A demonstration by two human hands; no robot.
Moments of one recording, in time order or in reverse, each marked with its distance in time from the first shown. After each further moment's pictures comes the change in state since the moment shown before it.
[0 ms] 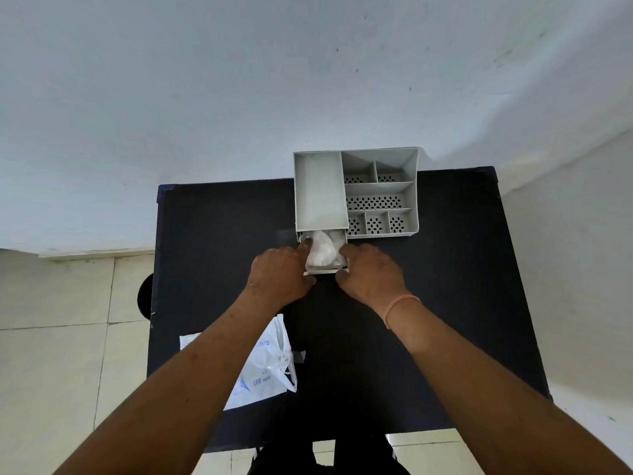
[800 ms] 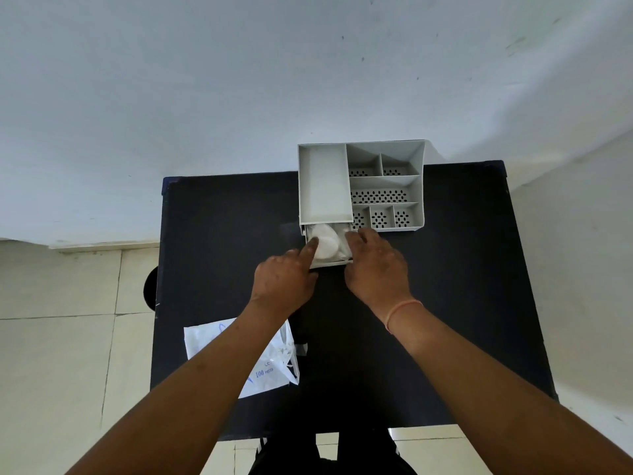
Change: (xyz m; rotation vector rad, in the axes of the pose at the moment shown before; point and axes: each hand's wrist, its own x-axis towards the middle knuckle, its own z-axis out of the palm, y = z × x) left_hand -0.022 0.007 0.021 0.007 0.092 -0.014; right_hand -0.007 0.002 0.010 -0.129 0.246 -0.069
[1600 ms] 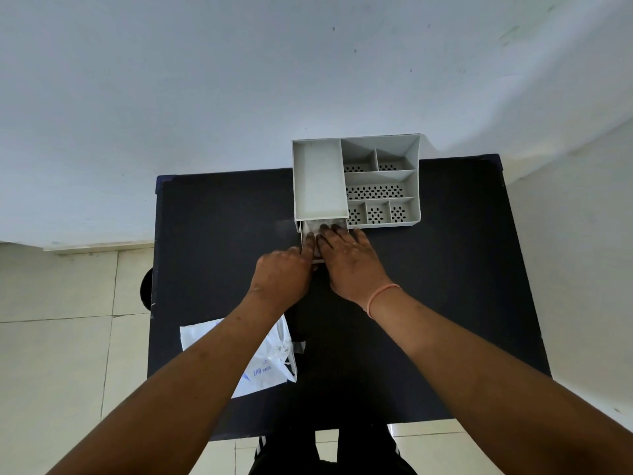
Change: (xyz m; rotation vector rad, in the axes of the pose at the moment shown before) left_hand 0.010 0.005 0.004 0.243 0.037 0.107; right_hand 0.012 -0.013 0.020 -0.116 -0.080 -0.312
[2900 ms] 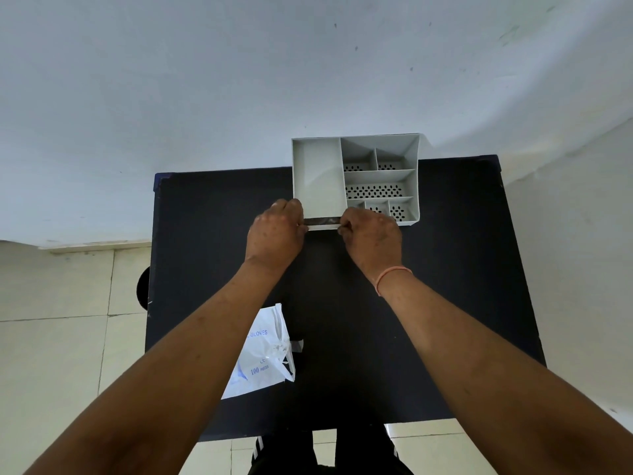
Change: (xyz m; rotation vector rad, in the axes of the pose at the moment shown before) left_hand 0.038 -0.023 -0.031 -0.504 0.265 -0.184; right_hand 0.019 0.029 -0.015 0.164 0.320 0.318
